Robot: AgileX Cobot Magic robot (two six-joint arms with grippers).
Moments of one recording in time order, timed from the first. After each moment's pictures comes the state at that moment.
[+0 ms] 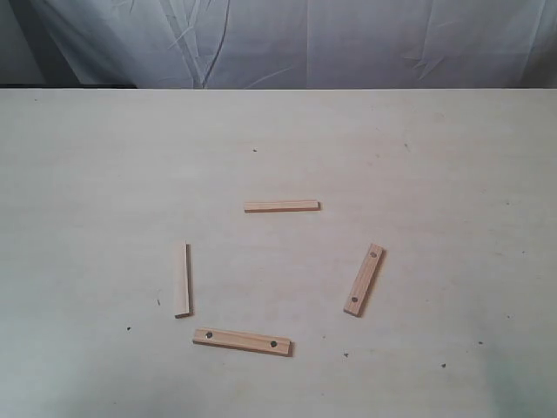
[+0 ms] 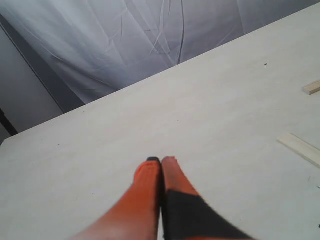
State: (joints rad) left arm -0.01 0.01 0.00 0.06 0.29 0.29; right arm 0.13 0.01 0.00 0.04 0.38 0.00
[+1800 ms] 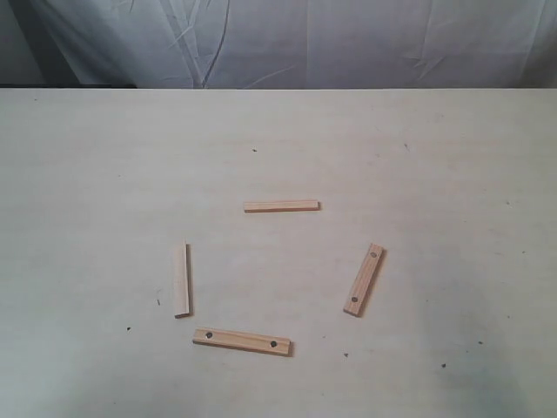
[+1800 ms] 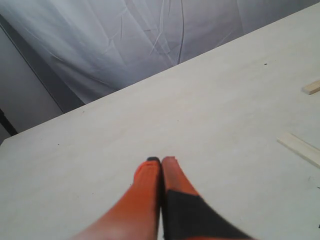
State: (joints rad) left arm -0.01 0.01 0.00 0.06 0.29 0.29; right arm 0.13 0.70 -0.59 0.27 0.48 -0.01
